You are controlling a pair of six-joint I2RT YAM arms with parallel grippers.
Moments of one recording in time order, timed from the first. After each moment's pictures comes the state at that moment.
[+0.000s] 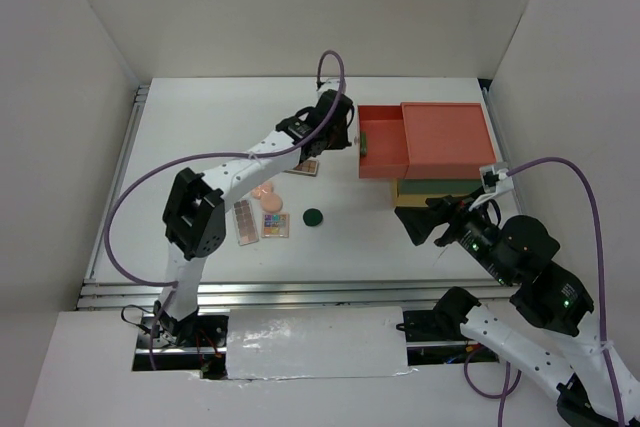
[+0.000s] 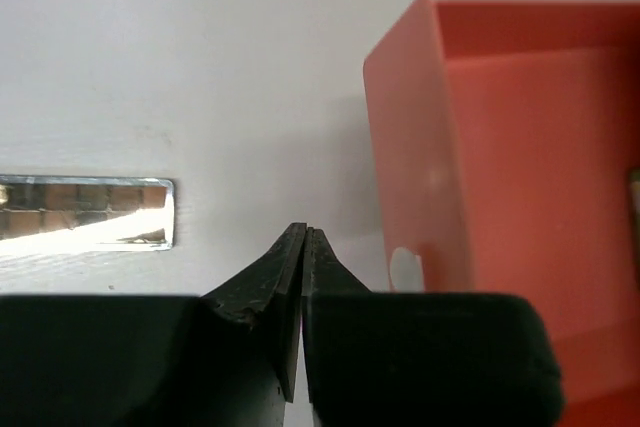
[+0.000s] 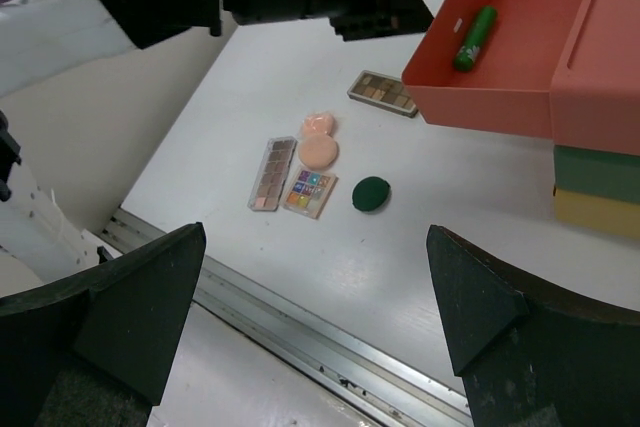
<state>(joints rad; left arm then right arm) -0.72 2.01 1.86 -0.47 -0.32 -0.58 0.73 0.40 0.95 -0.67 0.18 0.50</state>
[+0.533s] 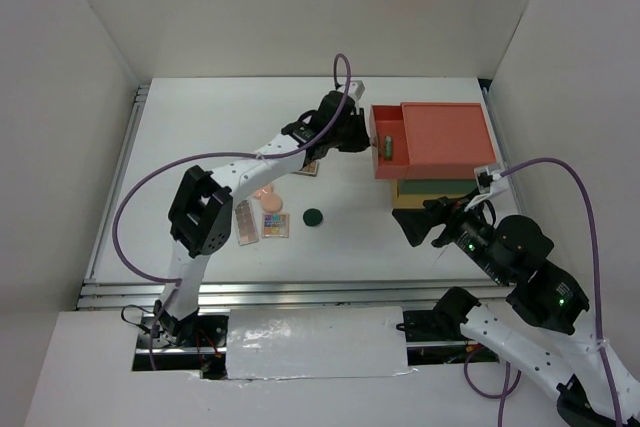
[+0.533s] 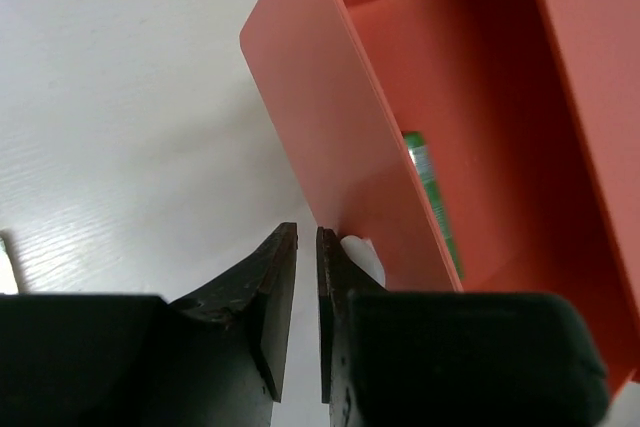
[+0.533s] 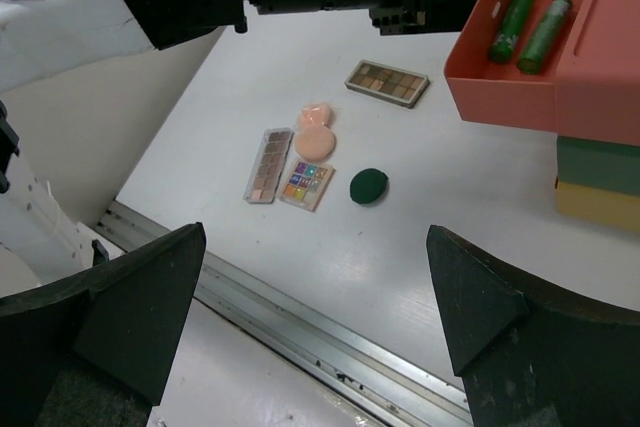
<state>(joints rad) -0.73 2.08 1.83 -0.28 0.00 -0.56 0.73 0.40 0.93 -0.66 0.17 0.50</state>
